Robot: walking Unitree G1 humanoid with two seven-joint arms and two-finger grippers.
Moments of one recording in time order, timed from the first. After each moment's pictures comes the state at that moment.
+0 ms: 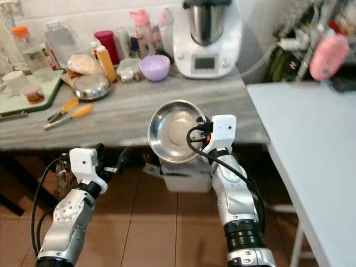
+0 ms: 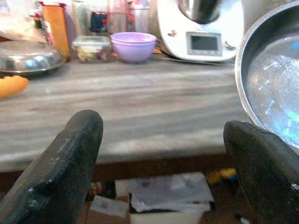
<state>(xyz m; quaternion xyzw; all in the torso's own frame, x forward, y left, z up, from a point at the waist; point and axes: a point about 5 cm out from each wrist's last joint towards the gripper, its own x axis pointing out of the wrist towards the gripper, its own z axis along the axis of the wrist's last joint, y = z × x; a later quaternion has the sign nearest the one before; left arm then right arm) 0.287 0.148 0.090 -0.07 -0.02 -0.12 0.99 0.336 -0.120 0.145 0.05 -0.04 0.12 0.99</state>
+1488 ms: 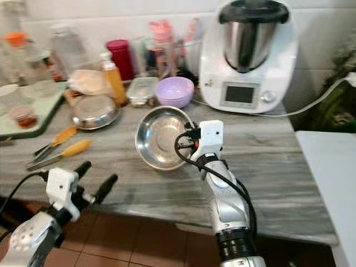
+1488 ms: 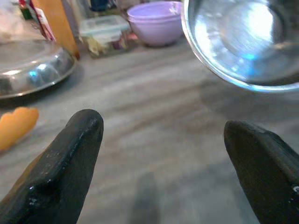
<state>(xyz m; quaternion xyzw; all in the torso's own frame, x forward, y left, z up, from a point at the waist) 0.233 0.190 0.089 0.03 0.04 -0.22 0.97 0.326 -0.106 0.140 0.05 -0.03 0.14 0.99</state>
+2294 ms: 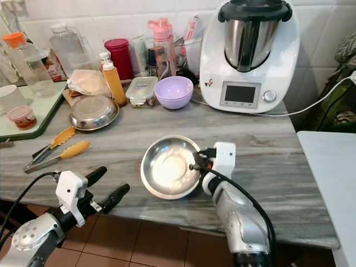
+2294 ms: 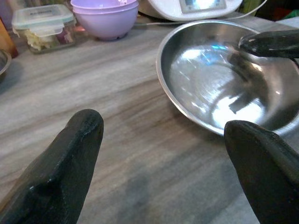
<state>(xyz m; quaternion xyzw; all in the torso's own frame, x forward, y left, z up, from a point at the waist) 0.230 0.174 0.093 0.01 0.05 -0.31 0.95 0.293 -0.123 0.102 0.16 0.14 0.16 0.96</state>
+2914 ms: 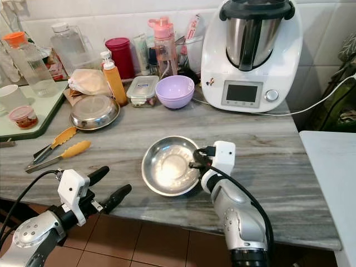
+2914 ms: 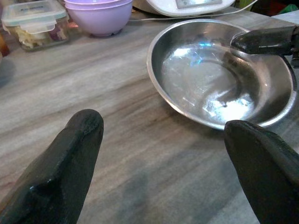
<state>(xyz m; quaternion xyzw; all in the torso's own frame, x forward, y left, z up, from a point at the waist) 0.230 0.171 0.094 0.01 0.05 -0.32 0.95 0.300 -0.127 0.103 0.16 0.15 0.11 0.97</state>
